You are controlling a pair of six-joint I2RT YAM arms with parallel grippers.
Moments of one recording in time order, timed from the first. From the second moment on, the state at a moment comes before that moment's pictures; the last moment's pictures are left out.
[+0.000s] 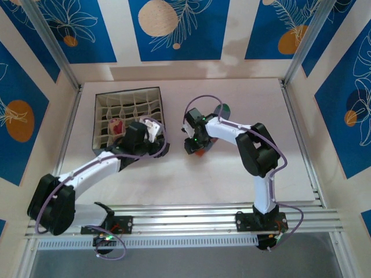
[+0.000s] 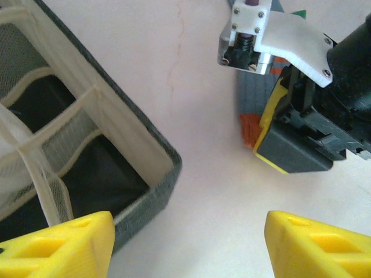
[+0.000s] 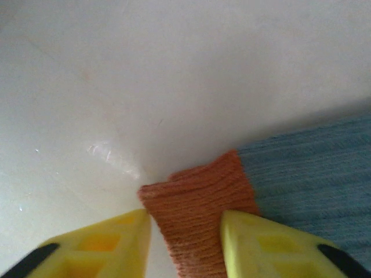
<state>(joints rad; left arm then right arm) -0.54 1.27 0.72 -0.13 0.16 -0.11 0.63 2.00 1.37 -0.73 -0.13 0.08</state>
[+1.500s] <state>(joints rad) -0.61 1.18 0.46 0.16 0.40 0.27 0.87 1.72 1.01 -0.72 0.15 -0.21</state>
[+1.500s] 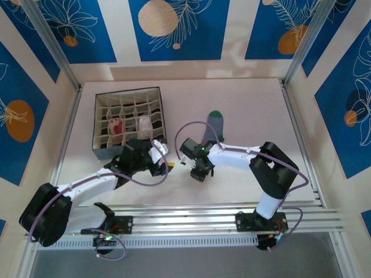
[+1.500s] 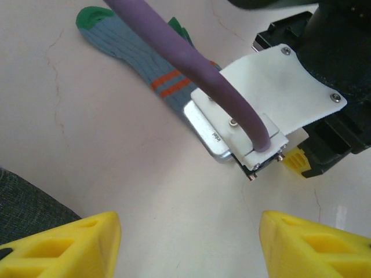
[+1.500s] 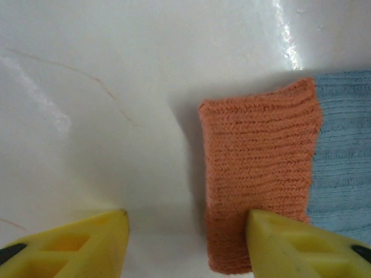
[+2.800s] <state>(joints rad) -0.71 1.59 0.57 0.51 0.53 0.63 0.57 1.80 1.17 -0.98 -0.53 -0.29</state>
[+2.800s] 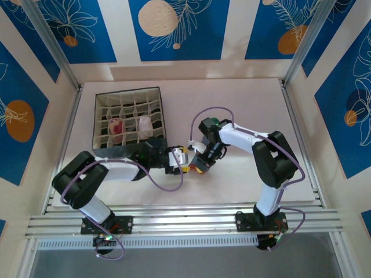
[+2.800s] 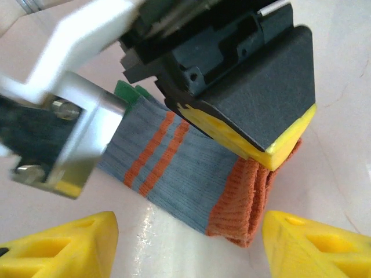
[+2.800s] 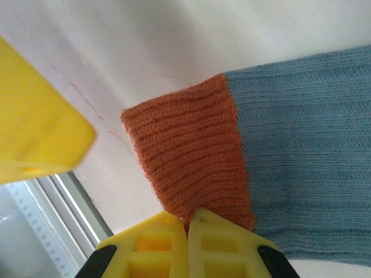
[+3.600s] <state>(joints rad) -0.80 1.69 0.55 0.53 0.47 0.72 0.56 1.85 1.21 -1.03 -0.59 -0.29</state>
